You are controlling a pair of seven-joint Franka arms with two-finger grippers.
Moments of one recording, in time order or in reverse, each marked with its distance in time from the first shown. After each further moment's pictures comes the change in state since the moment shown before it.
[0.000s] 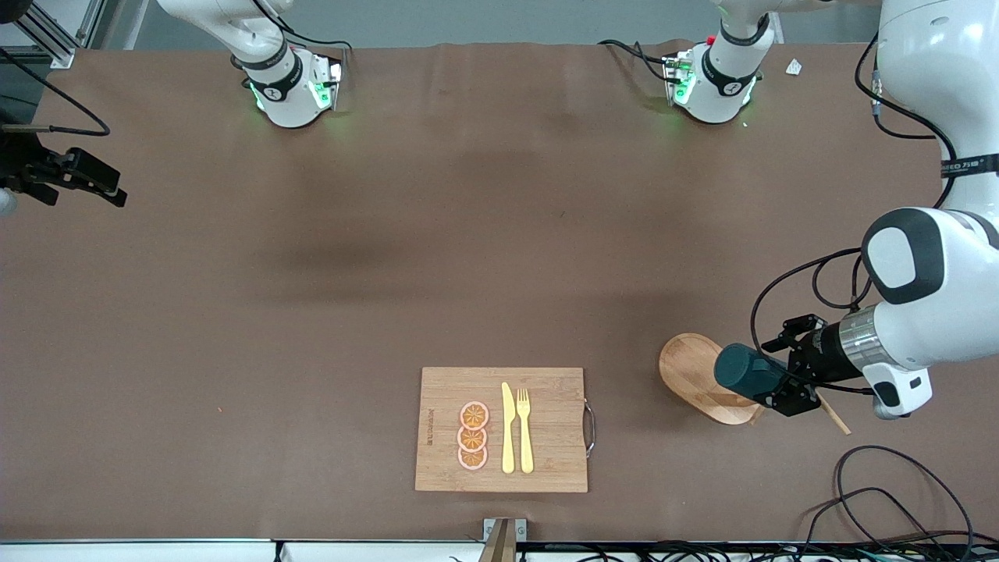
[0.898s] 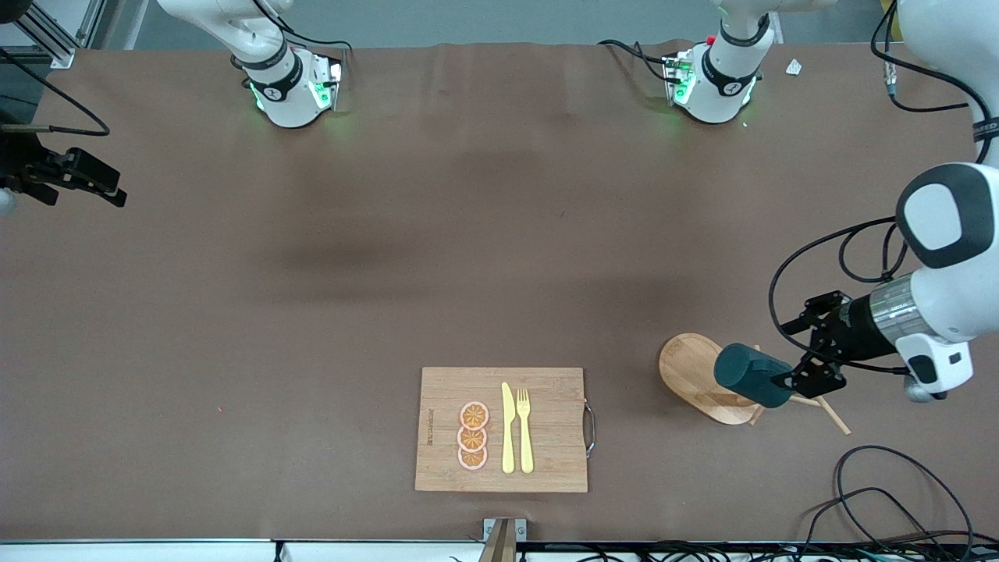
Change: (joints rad) left arm -0.001 -0.092 -0.001 -0.009 0.011 -0.087 0.009; right arm 0.000 0.000 0.000 0.000 0.000 0.000 0.000
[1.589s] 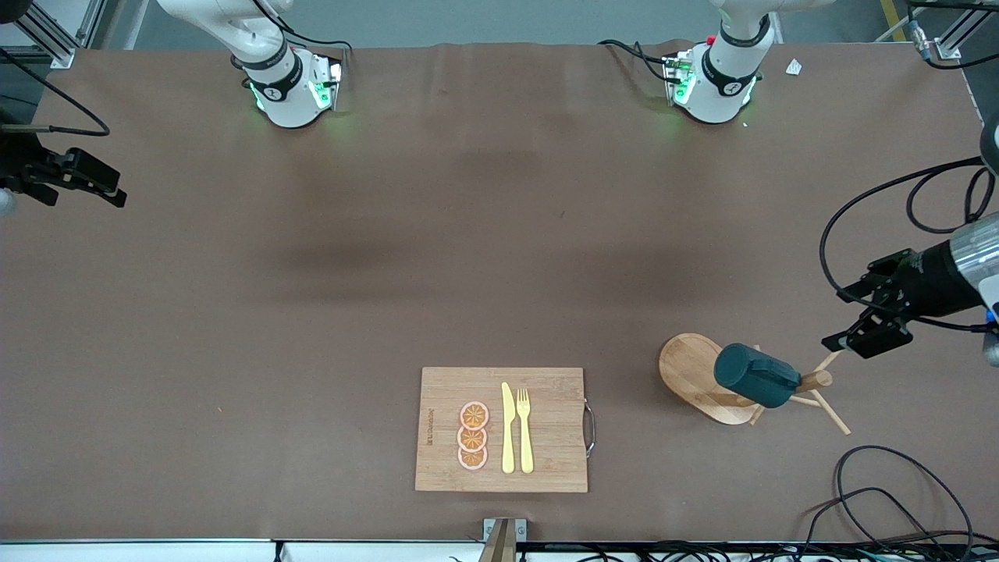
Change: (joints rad) left arm 0.052 -0.138 0.007 -0.003 0.008 -0.110 0.141; right arm 0.000 0.000 0.000 0.000 0.000 0.002 0.000
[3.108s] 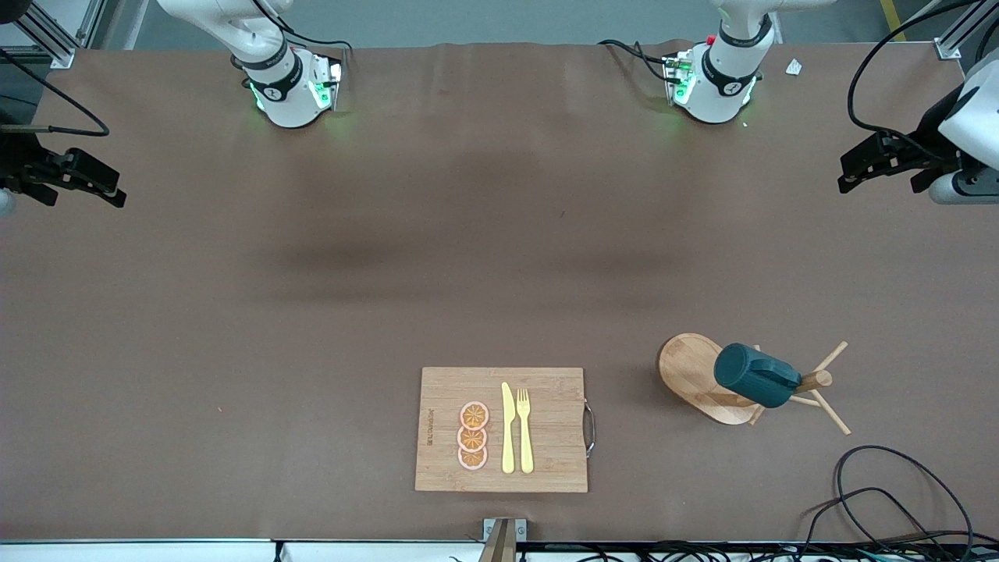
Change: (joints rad) left arm -0.010 -0.343 -0.062 -0.135 0.324 -0.343 0.852; right arm -0.001 0.000 -0.001 0.000 0.000 0.001 0.000
